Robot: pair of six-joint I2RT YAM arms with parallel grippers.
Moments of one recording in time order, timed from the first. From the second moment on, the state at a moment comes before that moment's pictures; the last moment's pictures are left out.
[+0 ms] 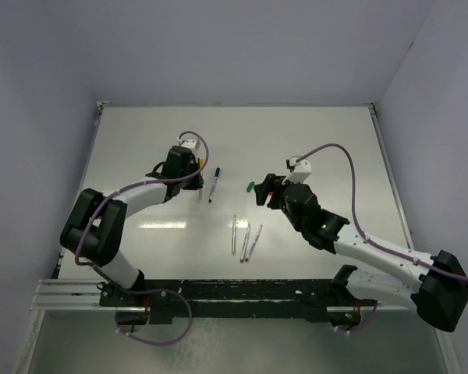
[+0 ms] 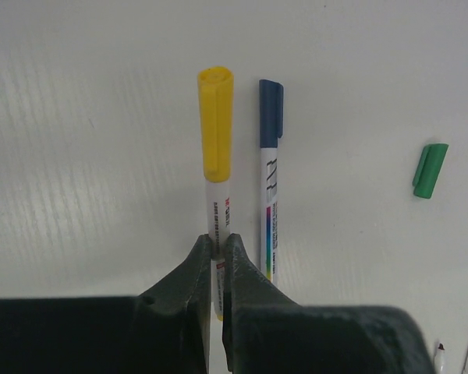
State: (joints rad) left arm -0.41 1.61 0.86 0.02 0.01 -0.35; right arm 0.85 1.04 0.62 0.08 0.48 0.55
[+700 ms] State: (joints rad) left arm -0.41 1.80 0.98 0.02 0.04 -0.35; right arm 0.84 1.01 0.53 0.13 0.54 0.59
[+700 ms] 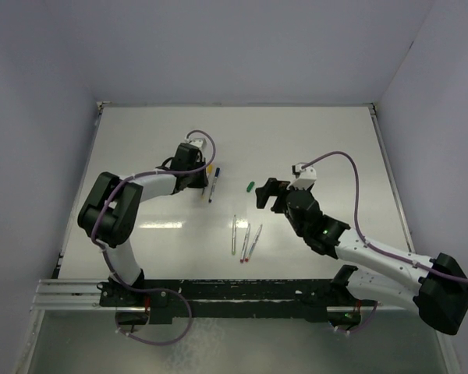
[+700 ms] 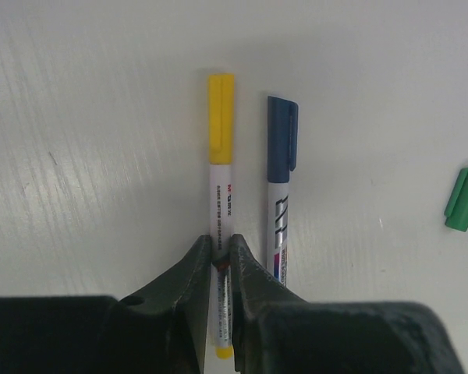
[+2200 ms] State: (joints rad) left arm -0.86 1.30 0.72 -0.19 -0.13 -0.46; right arm 0.84 1.03 0.51 0.14 0.71 0.61
